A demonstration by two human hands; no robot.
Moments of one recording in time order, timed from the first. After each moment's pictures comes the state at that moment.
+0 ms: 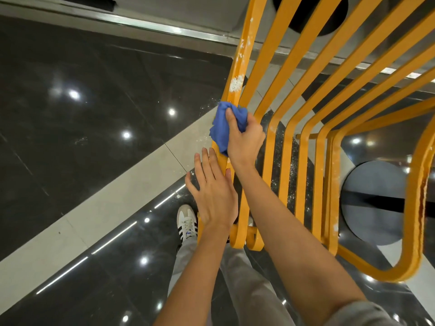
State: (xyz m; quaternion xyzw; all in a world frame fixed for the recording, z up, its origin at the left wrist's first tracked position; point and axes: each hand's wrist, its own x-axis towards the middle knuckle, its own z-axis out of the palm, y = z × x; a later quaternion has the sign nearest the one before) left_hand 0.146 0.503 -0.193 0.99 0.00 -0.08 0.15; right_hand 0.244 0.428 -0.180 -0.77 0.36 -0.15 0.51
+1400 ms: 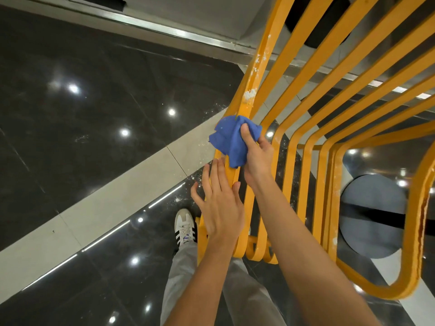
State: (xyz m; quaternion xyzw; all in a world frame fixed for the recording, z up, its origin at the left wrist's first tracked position) left_hand 0.150 0.505 -0.186 0.97 0.01 -0.12 0.19; right_hand 0.237 0.414 -0.181 -0.53 0.40 -0.03 0.75
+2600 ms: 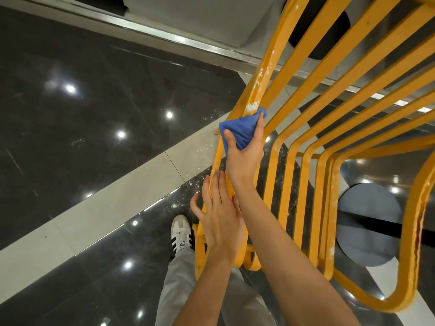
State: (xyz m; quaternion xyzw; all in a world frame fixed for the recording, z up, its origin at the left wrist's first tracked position) left_hand 0.146 0.506 -0.186 0.98 0.01 -0.13 0.18; right_hand 0.260 0.447 -0.171 -0.73 0.34 -0.14 0.58
